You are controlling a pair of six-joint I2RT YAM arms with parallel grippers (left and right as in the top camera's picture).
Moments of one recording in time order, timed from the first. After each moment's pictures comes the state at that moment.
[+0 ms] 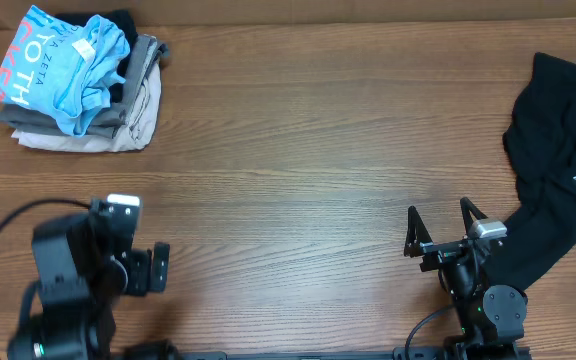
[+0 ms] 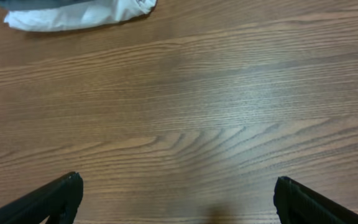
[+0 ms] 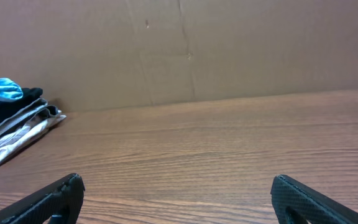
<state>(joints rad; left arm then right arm) 0.18 0.73 0.97 -1.18 0.02 0.28 0.09 0.01 0.02 -0.02 -0.12 0.17</state>
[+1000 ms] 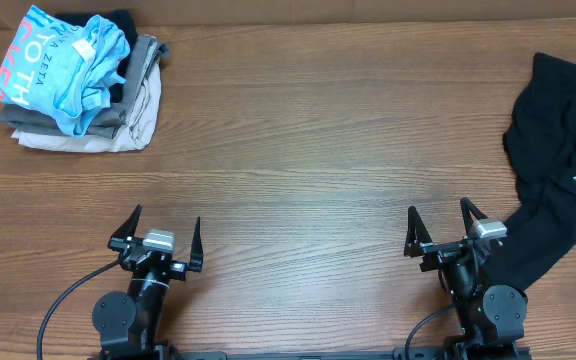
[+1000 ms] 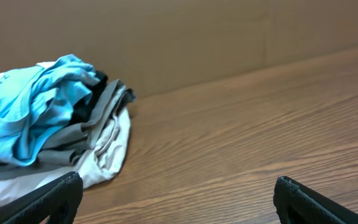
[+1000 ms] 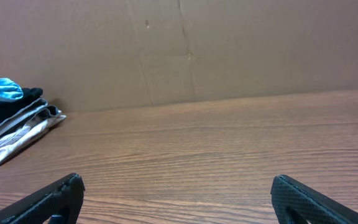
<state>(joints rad) 0.14 0.02 0.02 -0.08 0.30 0.18 0.09 0.01 0.02 -0.02 -0.12 0.17</state>
